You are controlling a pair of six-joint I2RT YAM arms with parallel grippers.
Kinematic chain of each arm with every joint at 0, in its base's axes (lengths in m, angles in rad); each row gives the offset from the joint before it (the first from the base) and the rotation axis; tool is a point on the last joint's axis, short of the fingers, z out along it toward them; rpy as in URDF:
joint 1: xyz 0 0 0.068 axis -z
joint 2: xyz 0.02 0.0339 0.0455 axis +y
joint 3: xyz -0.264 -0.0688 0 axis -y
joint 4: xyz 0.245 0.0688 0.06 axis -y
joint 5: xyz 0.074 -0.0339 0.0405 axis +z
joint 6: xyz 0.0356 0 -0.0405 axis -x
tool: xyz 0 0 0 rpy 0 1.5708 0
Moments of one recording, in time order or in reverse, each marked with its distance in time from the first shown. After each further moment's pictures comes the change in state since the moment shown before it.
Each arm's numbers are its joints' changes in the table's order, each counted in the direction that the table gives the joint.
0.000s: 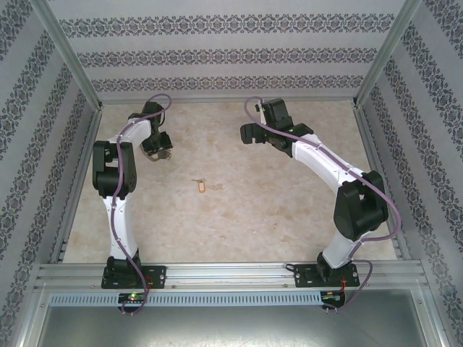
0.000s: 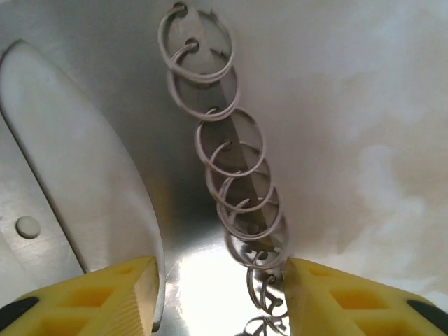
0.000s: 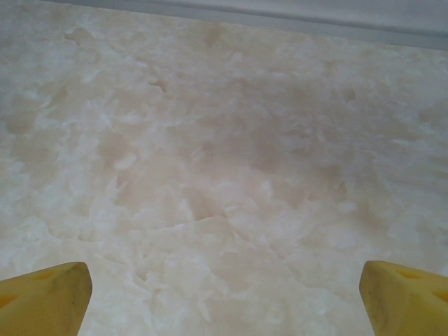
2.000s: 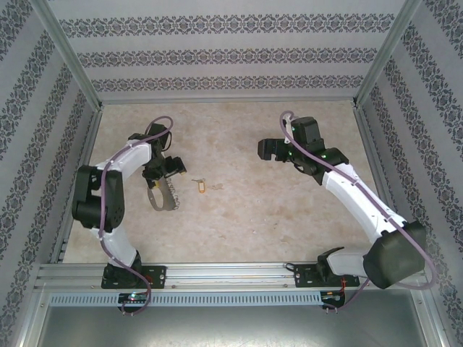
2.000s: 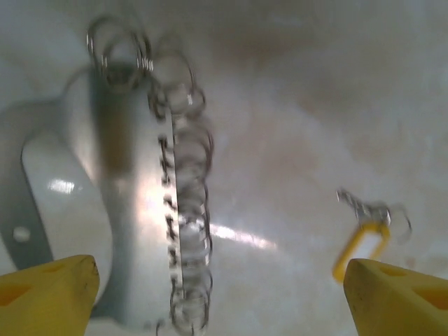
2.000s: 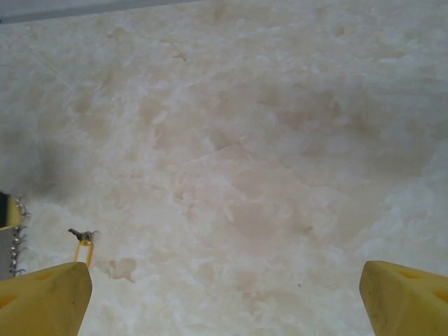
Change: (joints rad) left arm 0.127 -0.418 -0.478 -0.066 -0.126 0.208; right arm 0.059 -0.418 -0.300 -0.074 0.137 -0.145
